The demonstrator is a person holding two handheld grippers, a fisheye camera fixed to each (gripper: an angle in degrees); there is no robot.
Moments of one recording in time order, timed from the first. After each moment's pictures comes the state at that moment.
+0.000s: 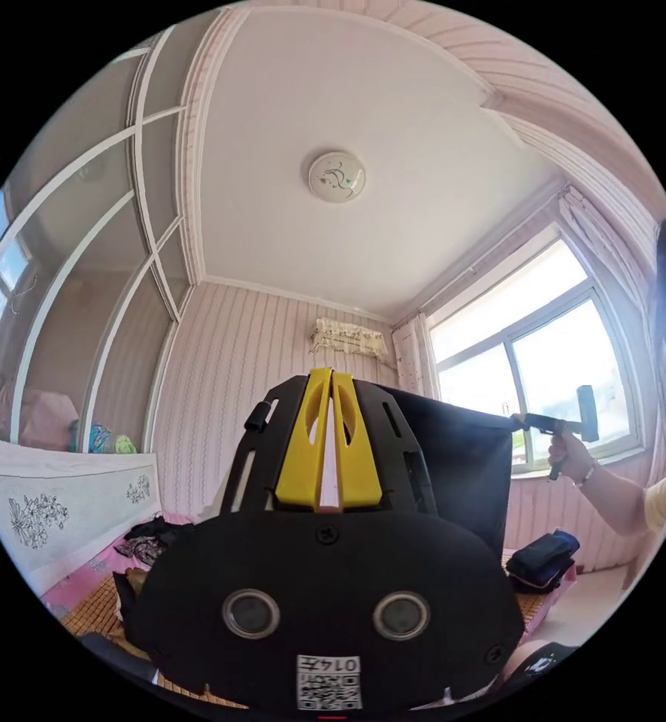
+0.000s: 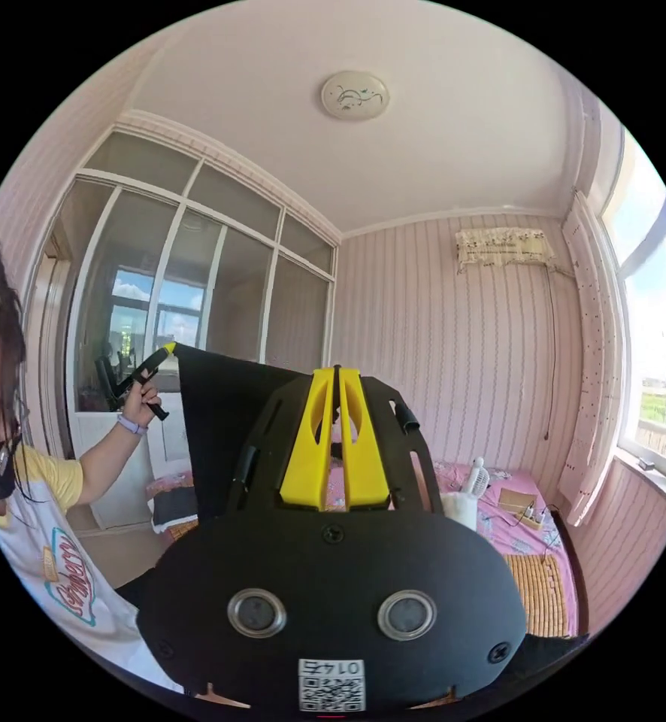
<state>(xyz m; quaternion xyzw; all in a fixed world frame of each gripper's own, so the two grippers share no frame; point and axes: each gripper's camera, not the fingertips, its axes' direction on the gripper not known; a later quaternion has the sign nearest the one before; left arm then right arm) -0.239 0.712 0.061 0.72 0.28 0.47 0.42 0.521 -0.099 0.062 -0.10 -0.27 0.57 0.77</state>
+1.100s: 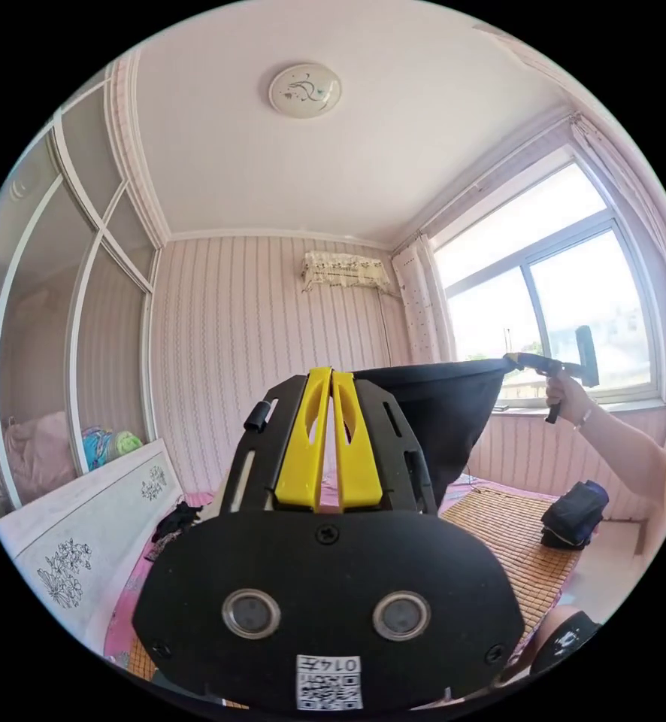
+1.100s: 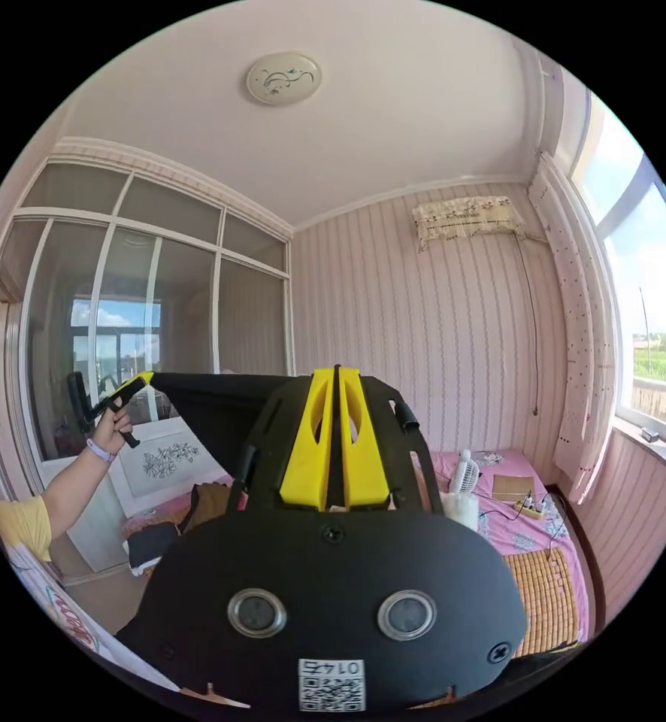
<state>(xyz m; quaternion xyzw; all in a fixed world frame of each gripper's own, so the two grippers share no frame) -0.031 0.563 -0.009 0.66 0.16 0.54 0.50 0.498 0.019 0.294 -0.17 -0.25 0.61 0.73</state>
